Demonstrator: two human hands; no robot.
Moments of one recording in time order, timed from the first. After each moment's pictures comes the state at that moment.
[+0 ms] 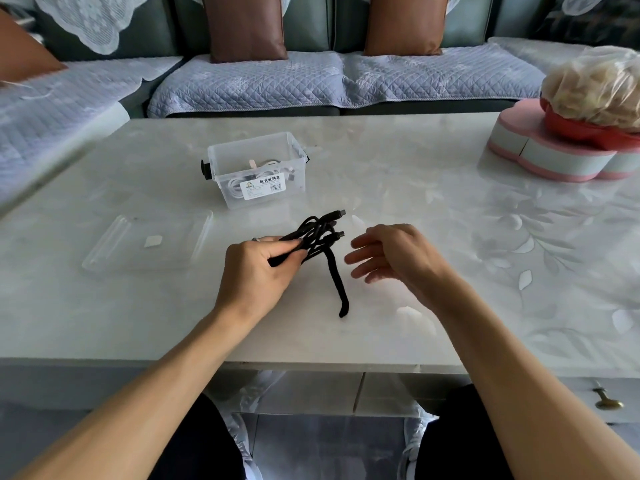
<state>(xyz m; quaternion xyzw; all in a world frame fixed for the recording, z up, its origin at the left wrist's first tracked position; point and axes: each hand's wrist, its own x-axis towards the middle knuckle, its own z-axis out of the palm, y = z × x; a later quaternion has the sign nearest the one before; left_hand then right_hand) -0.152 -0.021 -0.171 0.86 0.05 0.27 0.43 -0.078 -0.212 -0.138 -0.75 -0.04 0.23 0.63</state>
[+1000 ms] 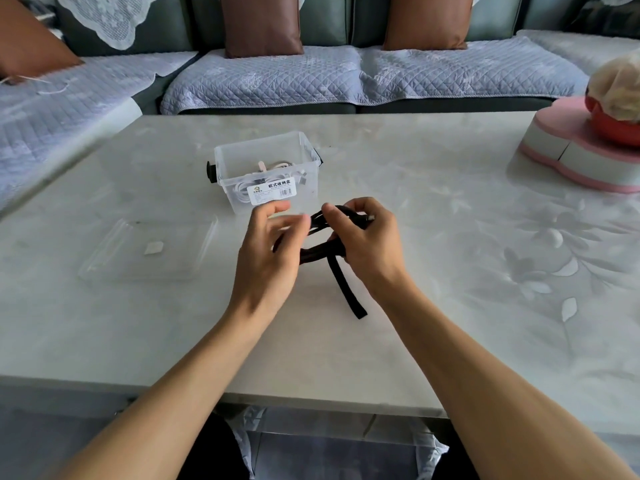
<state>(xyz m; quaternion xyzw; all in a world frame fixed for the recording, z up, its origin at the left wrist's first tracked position) -0.116 -0.025 -0.162 0.76 0.14 0.24 0.59 -0.041 -0.140 -0.167 -0.71 -0.10 0.02 0.70</state>
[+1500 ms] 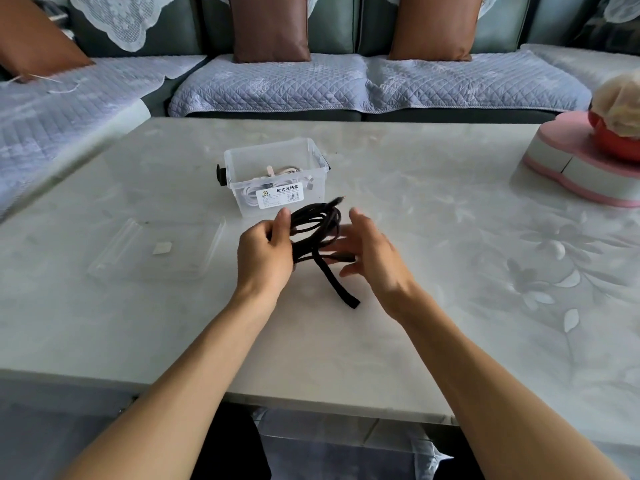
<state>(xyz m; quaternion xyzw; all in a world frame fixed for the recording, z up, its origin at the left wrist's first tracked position) -0.091 -0.006 -0.171 0.74 0.28 0.25 0.56 -0.052 -0.150 -0.159 -0.69 -0.12 0.22 0.68</state>
